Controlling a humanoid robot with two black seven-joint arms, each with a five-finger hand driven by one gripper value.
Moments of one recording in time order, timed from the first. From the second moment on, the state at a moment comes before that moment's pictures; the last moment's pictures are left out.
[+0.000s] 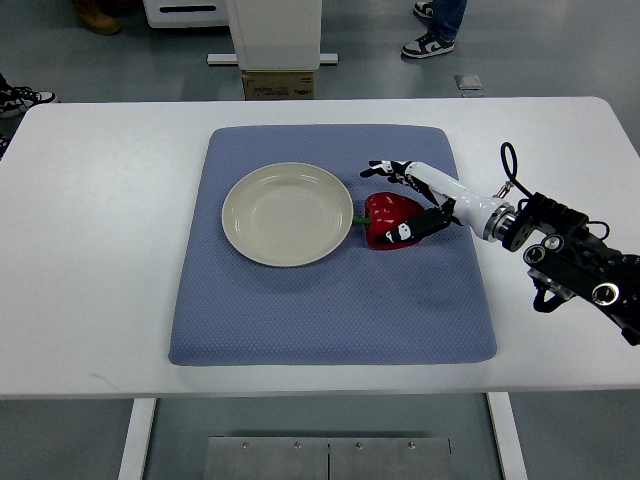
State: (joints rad) left arm -0.03 0.00 -0.22 -0.22 0.02 0.07 -0.05; right arm 0.89 -0.28 0.31 0.82 -0.94 0.10 0.42
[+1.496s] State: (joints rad) left arm -0.03 0.00 -0.22 -0.22 0.02 0.07 -0.05; right arm 0.91 -0.28 0.19 0.74 -0.94 0.11 0.50
